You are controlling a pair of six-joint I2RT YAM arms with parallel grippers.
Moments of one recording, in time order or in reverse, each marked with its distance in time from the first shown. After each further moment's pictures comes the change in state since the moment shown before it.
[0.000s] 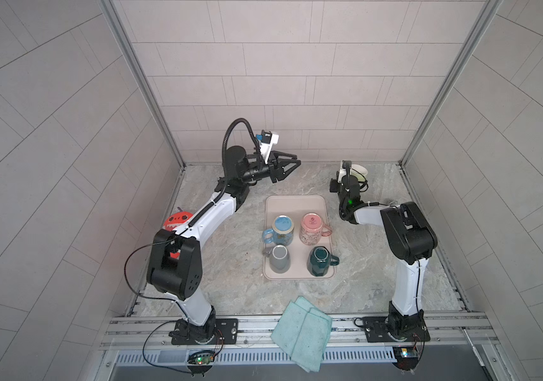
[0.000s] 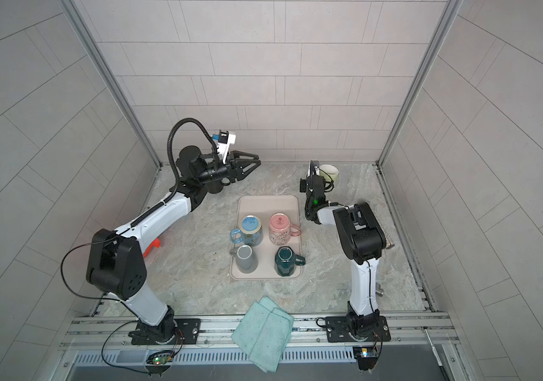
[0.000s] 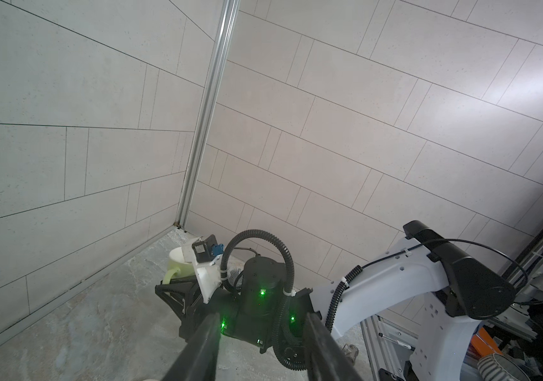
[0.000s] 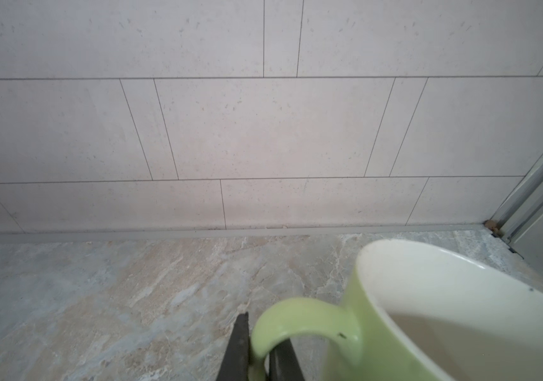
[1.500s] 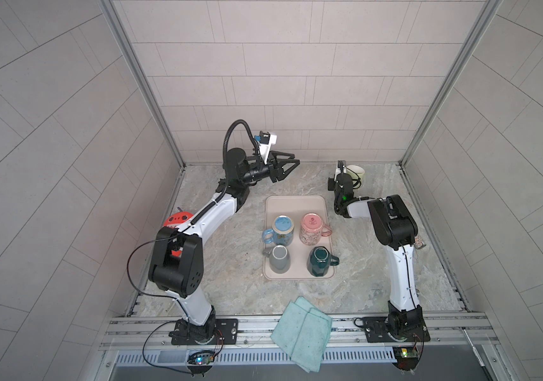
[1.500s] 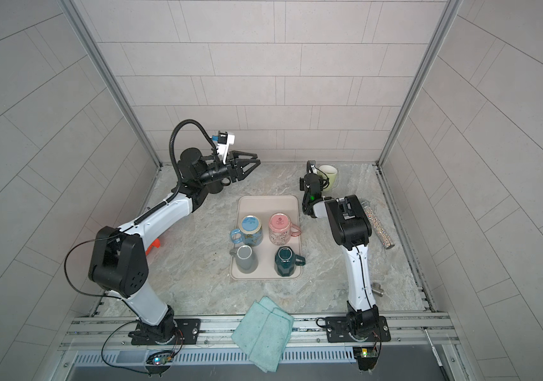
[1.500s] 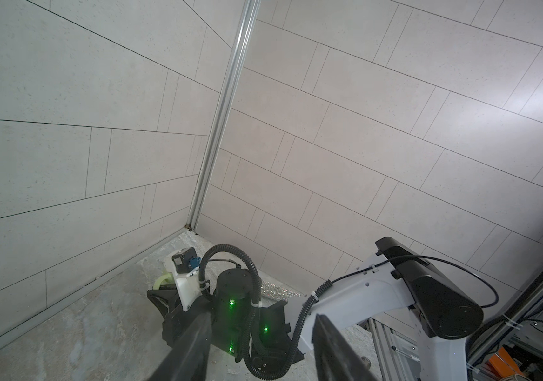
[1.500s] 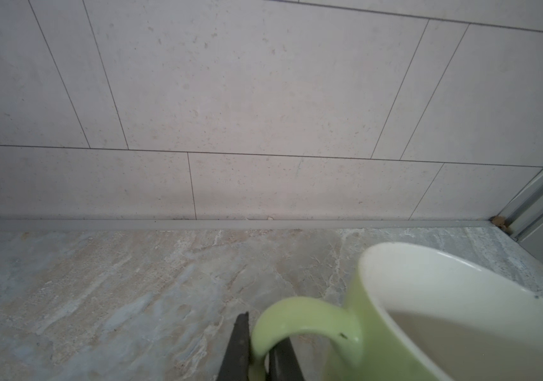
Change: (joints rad) left arm 0.002 0.023 -0.018 0.052 -0.043 -0.018; right arm -0.033 0.246 0.201 -0.017 0.031 -0.059
